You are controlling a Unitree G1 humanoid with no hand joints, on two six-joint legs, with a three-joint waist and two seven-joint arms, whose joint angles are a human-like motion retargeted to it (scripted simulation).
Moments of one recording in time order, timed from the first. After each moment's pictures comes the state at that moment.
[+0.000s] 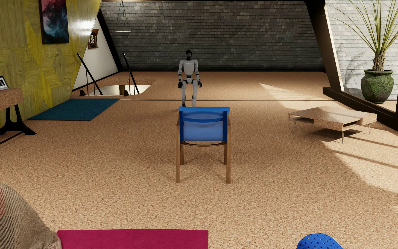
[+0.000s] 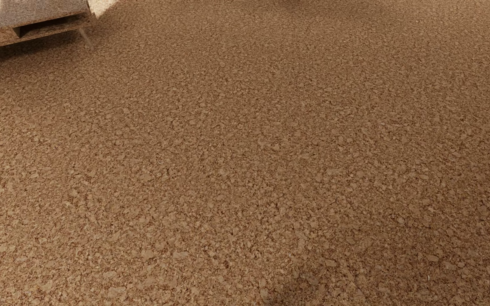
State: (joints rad) body -0.43 -0.12 0.10 -0.12 -0.12 -0.04 0.07 -0.10 0.04 0.40 1.08 0.18 0.20 0.00 0.33 0.10 -0.21 0.05 0.25 -0.08 0.24 0.90 0.78 0.85 -0.85 0.10 0.10 0.28 -0.05
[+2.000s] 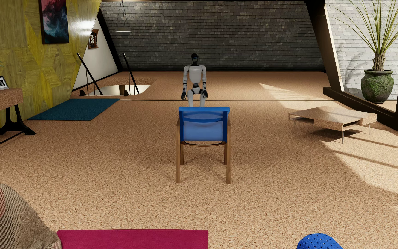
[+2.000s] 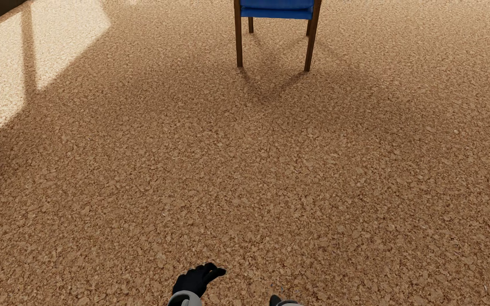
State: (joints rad) body 0.18 -0.58 -0.02 -0.17 -0.07 -0.05 -0.05 -0.05 0.01 0.39 0.41 -0.08 0.23 -0.24 0.08 0.05 -0.13 0.04 0.08 -0.34 0.08 0.91 0.73 0.84 -0.82 0.08 0.19 0.26 -0.08
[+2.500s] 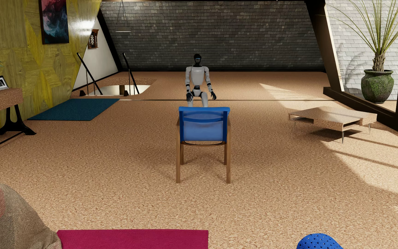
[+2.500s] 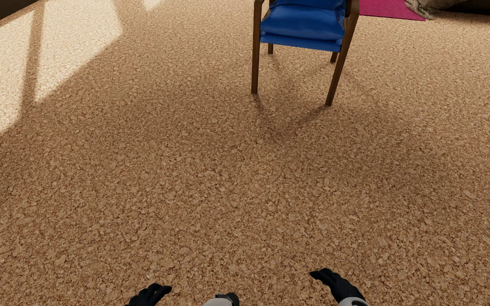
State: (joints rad) body -0.58 -0.02 0.04 0.05 0.15 0.09 -0.04 -0.17 0.03 0.59 0.38 0.16 0.03 -0.07 -0.31 0.20 -0.10 -0.05 -0.06 -0.15 0.10 0.68 0.76 0.75 -0.87 0.11 0.07 0.28 -0.13
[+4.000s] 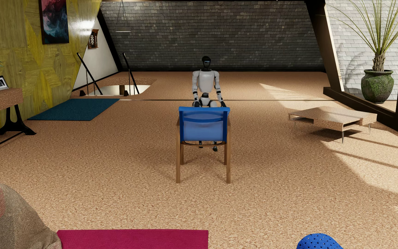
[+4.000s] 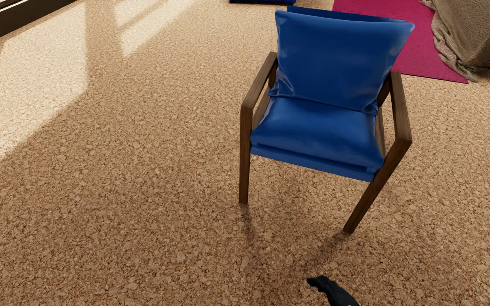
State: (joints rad) body -0.46 -0.07 0.06 0.03 0.16 0.09 -0.17 -0.23 0.01 0.49 0.31 0.17 0.08 -0.06 -0.19 0.18 -0.07 -0.05 -0.05 -0.19 0.10 0.82 0.73 0.78 -0.84 0.13 0.06 0.25 -0.13
